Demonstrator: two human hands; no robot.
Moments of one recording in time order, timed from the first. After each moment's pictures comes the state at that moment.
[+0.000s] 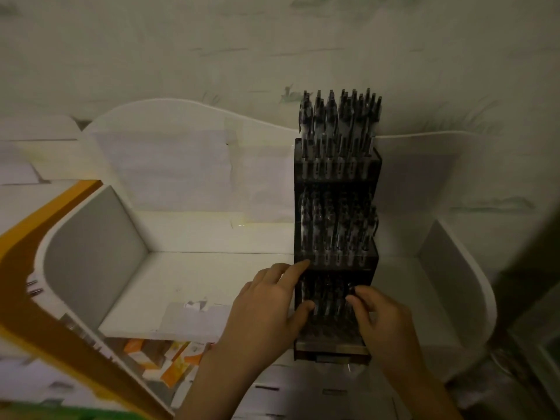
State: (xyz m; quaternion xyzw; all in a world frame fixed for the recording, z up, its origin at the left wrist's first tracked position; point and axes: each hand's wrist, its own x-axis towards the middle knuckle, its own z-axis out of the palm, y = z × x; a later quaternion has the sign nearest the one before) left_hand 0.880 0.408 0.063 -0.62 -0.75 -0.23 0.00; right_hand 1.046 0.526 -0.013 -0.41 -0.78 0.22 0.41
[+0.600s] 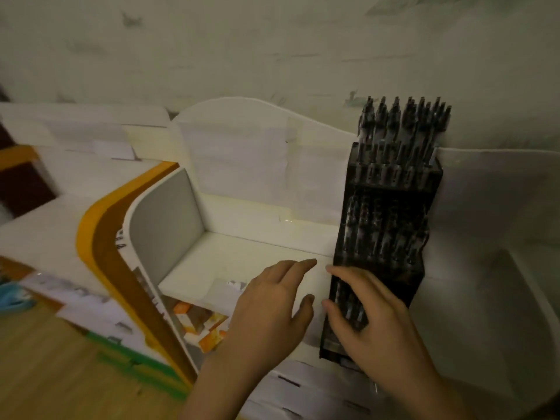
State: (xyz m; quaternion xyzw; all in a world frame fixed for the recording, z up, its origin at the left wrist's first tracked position) left_hand 0.891 0.364 0.074 -0.53 -0.80 -0.27 0.07; right_hand 1.024 0.478 0.064 -0.20 -0.89 0.26 0.31
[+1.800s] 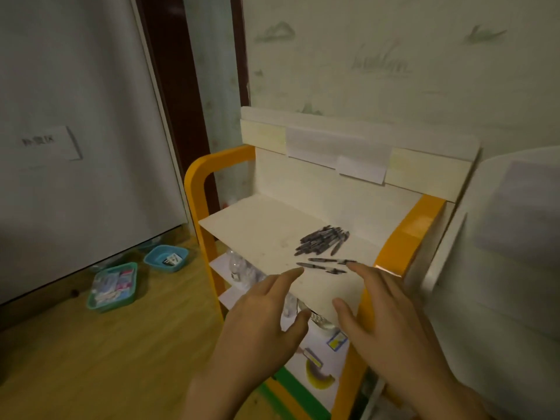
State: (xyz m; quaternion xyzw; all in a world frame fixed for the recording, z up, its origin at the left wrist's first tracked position) left_hand 0.544 -0.041 0.082 -0.33 -0.88 -0.31 0.11; right_hand 0.618 0.141 0.100 -0.08 -0.95 0.22 0.22
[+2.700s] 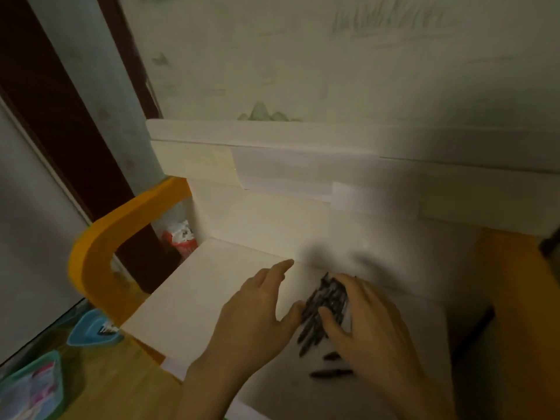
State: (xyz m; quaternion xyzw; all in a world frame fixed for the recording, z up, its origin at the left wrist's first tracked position) left_hand 0.196 0.063 0.076 -0.43 -0.87 -0.26 0.02; right_hand 0.309 0.208 0.037 -0.26 -0.92 0.23 0.19
